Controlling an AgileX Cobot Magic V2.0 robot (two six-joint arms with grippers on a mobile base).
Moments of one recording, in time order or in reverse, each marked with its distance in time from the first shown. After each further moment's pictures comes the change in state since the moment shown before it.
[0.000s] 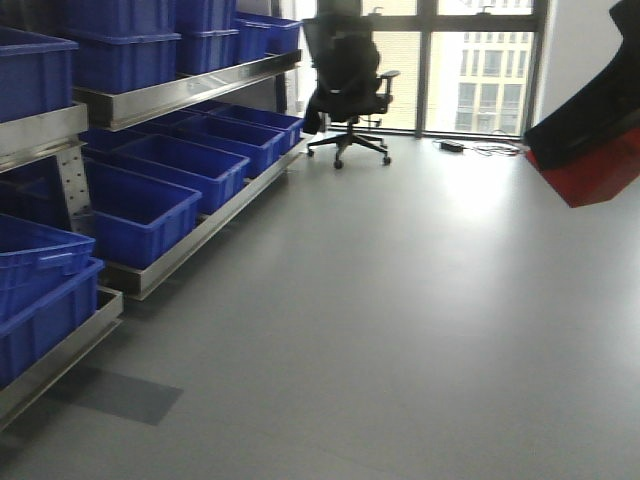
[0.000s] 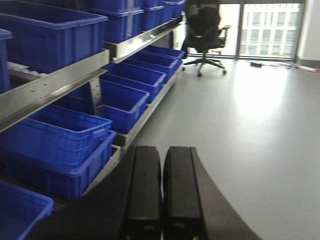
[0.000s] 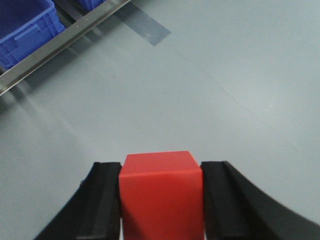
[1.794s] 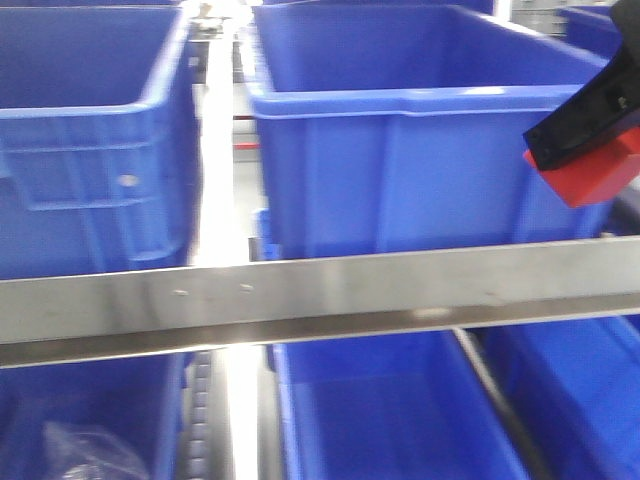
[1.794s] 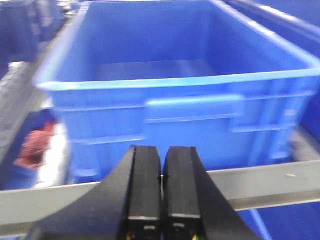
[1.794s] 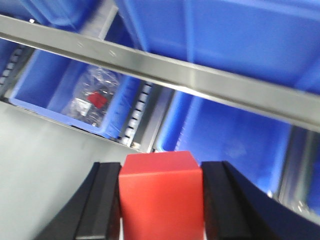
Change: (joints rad) left arm 0.000 0.000 0.000 0.000 0.000 0.000; right arm 0.000 0.000 0.000 0.000 0.000 0.000
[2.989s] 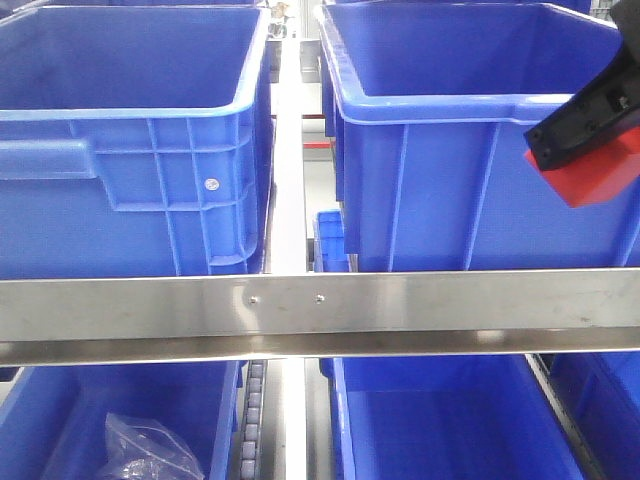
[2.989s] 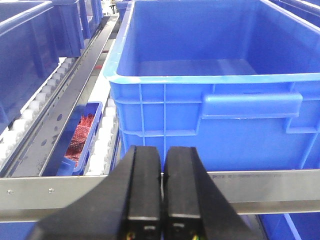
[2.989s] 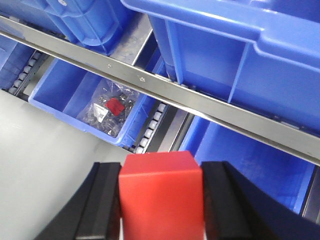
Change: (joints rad) left arm 0.000 0.000 0.000 0.000 0.000 0.000; right arm 0.000 0.000 0.000 0.000 0.000 0.000
